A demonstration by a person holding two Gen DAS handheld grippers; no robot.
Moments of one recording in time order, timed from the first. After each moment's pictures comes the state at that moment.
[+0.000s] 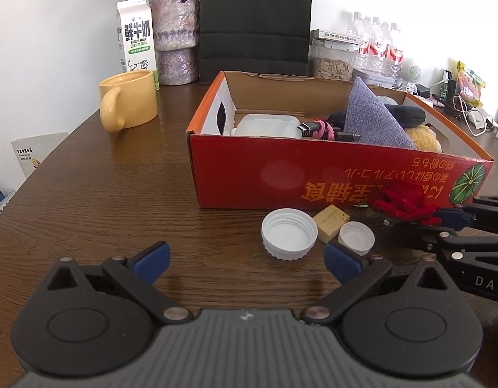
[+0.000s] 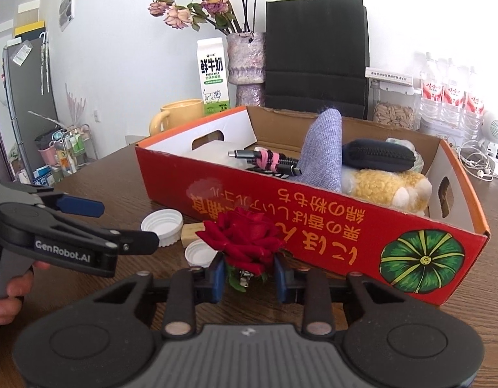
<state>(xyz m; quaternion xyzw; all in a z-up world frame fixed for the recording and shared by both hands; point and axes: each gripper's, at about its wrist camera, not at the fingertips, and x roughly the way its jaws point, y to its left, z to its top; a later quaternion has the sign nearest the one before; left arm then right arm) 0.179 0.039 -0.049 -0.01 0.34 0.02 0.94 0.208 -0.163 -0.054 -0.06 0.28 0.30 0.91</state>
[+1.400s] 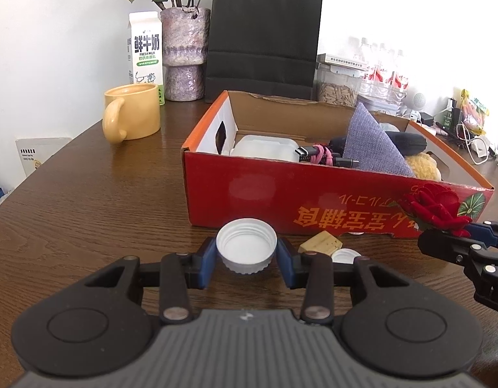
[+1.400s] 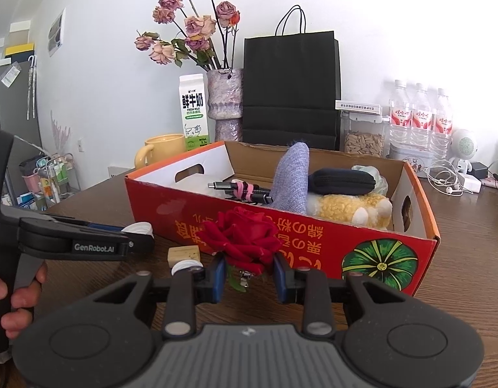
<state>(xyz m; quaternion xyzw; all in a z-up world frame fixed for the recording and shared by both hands) 0.179 0.032 -0.049 -0.04 0.29 0.03 0.96 0.186 -0.183 -0.045 -0.04 0.22 0.26 0.94</state>
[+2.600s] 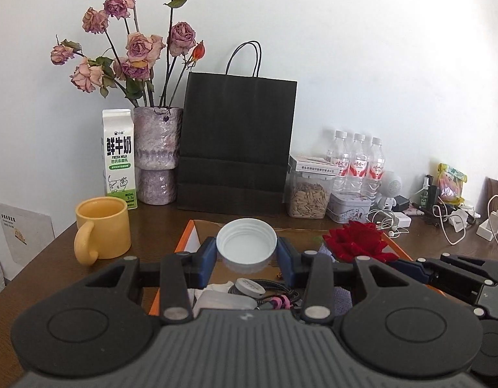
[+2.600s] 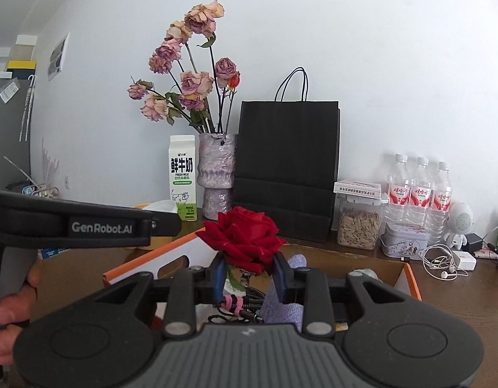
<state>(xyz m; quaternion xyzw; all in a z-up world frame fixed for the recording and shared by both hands) 0.223 0.016 0.040 -0.04 0.15 0.00 0.99 0.237 -0.148 0.018 -0.05 0.12 0.24 0.96</state>
